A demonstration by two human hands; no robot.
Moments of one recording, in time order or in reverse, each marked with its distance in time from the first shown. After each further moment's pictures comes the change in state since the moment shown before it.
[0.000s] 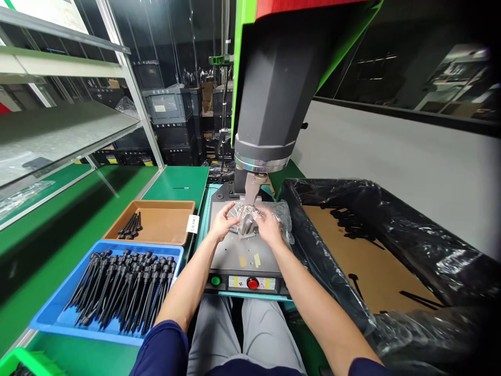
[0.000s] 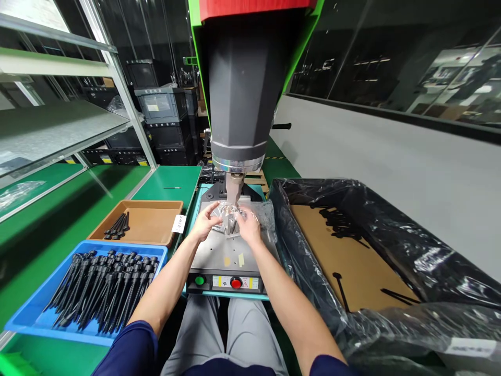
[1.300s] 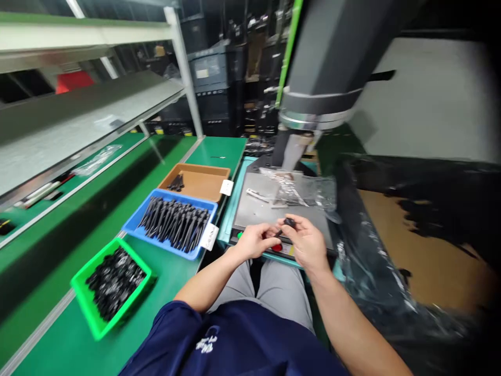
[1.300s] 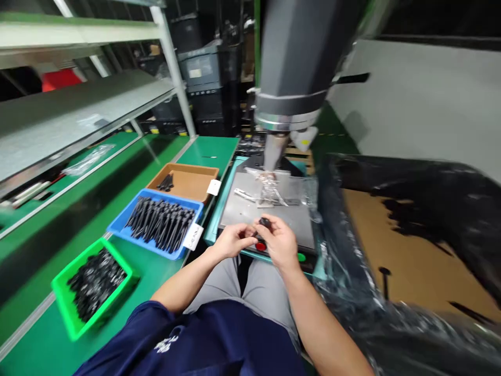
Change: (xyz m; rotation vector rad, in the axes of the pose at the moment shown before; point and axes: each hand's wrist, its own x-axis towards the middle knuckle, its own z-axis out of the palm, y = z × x) left_hand -0.185 0.018 0.048 0.446 -0.071 -0.014; right_hand -0.144 -0.072 -0.038 0.488 -0.214 0.279
